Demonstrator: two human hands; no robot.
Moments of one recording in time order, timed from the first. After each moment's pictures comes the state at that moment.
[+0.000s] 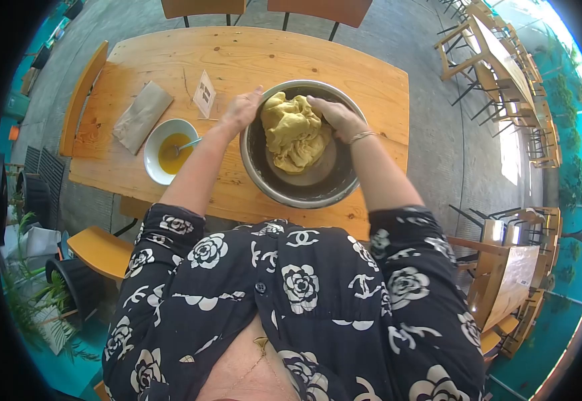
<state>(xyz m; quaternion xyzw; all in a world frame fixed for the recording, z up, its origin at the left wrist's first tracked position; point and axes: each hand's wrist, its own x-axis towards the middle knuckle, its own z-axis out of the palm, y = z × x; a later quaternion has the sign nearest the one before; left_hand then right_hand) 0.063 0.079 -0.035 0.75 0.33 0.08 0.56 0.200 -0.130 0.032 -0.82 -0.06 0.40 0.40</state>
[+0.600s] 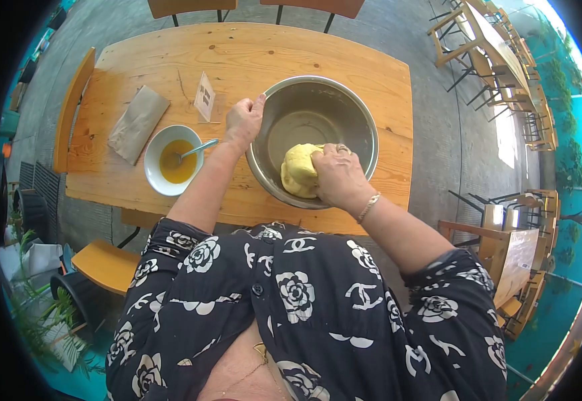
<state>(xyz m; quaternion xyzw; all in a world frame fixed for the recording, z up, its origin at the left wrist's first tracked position) 0.042 0.051 -0.014 0.76 0.38 0.14 0.51 0.078 -0.176 0.082 -0.86 -0.48 0.18 -0.03</state>
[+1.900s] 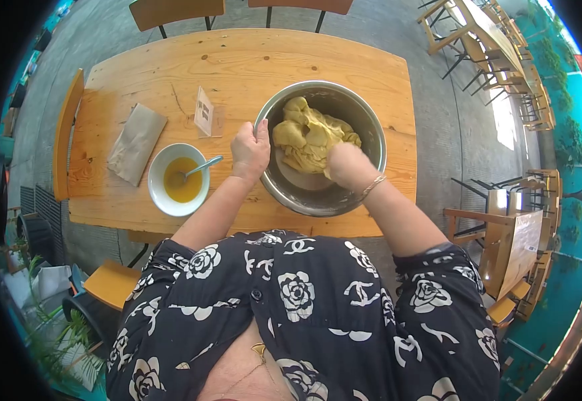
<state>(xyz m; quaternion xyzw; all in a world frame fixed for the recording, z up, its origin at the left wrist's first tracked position) 0.021 0.032 -0.011 0.77 0.34 0.22 0.49 0.125 -0.159 0.033 -0.91 -0.33 0.26 0.04</state>
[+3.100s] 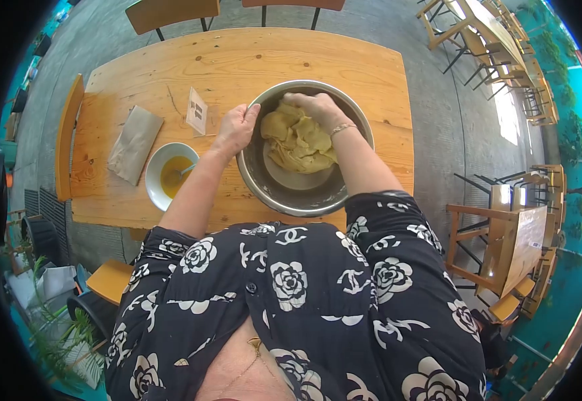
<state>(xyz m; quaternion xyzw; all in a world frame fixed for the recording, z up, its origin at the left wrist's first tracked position) 0.042 0.073 -0.010 0.78 0.26 0.07 0.56 0.199 -0.090 0.010 -0.79 -0.06 0.44 0.41</state>
